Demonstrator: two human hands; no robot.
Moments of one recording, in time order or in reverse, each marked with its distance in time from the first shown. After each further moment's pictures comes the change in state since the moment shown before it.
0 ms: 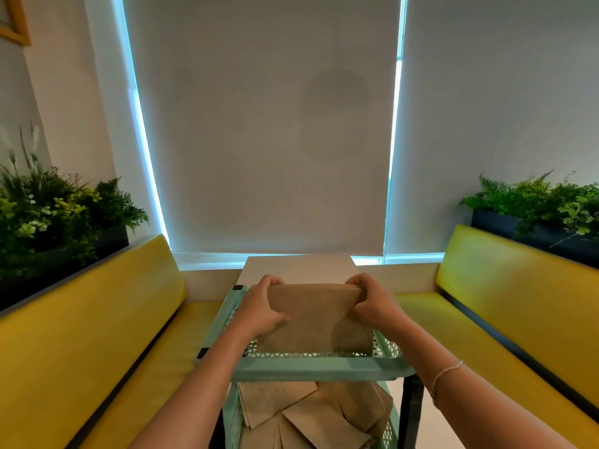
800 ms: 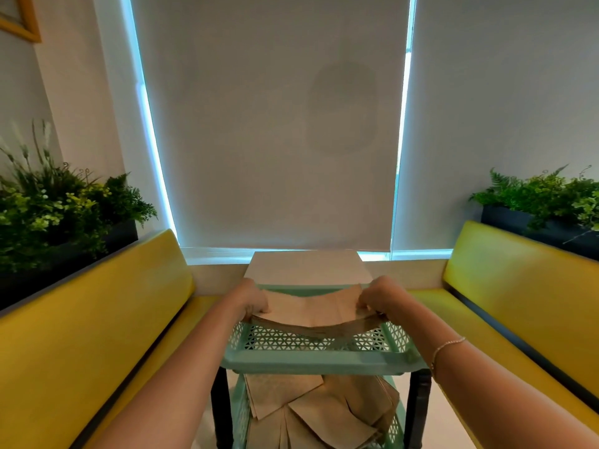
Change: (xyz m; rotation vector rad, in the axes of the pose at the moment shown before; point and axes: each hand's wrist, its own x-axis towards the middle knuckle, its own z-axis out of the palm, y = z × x) left_hand 0.018 0.002 -0.025 0.267 -0.053 -0.370; right_hand 0.016 -0.013 -0.002 -0.118 -0.023 0.314
